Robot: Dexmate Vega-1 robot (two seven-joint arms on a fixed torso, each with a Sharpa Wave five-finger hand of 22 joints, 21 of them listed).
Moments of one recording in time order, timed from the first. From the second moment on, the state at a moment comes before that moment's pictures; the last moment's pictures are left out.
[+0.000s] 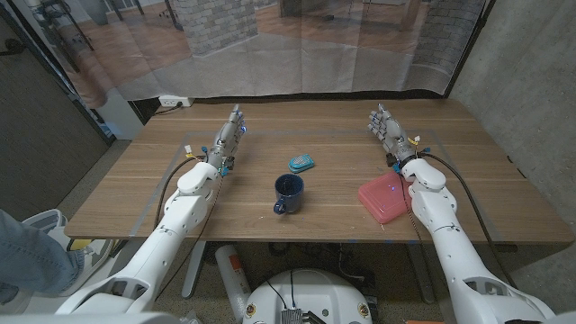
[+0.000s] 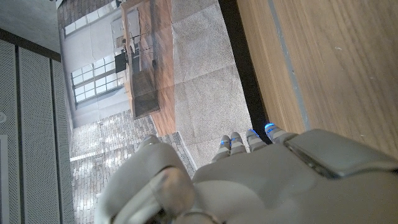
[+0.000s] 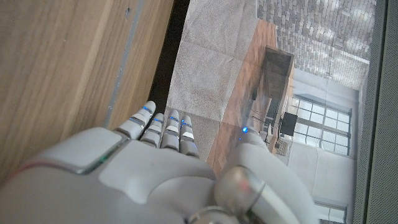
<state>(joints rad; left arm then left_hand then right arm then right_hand) 0.88 0.31 0.14 -1.31 -0.44 -0.18 -0.16 0.38 0.03 -0.02 0.11 0.33 -0.12 0.07 0.21 0.18 -0.12 0.02 0.22 0.18 -0.16 0.03 0.20 0.18 -0.17 -0.03 0.20 0.18 -0.88 -0.10 0.12 -1.32 0.19 0.13 0.31 0.24 0.03 0.20 -0.03 0.20 0.16 0.08 0.19 0.18 0.17 0.08 0.20 0.18 0.06 0.03 0.18 0.18 0.14 -0.04 0.19 0.18</state>
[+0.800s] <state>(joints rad) 0.90 0.27 0.06 -1.36 -0.32 -0.16 -0.21 0.42 0.06 0.00 0.09 0.33 -0.11 0.07 0.21 0.18 -0.10 0.02 0.22 0.18 -0.15 0.03 0.20 0.18 -0.17 -0.03 0.20 0.18 -0.86 0.05 0.27 -1.32 0.02 0.12 0.43 0.24 0.03 0.21 -0.03 0.20 0.16 0.08 0.19 0.18 0.18 0.08 0.20 0.18 0.07 0.04 0.18 0.18 0.14 -0.04 0.19 0.18</state>
